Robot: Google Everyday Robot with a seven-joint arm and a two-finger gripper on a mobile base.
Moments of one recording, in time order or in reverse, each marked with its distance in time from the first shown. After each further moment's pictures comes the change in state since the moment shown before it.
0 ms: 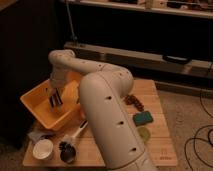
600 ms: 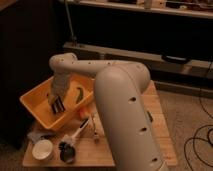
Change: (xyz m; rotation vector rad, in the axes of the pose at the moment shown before) arm 0.057 0.033 -0.007 0.010 0.007 -0.062
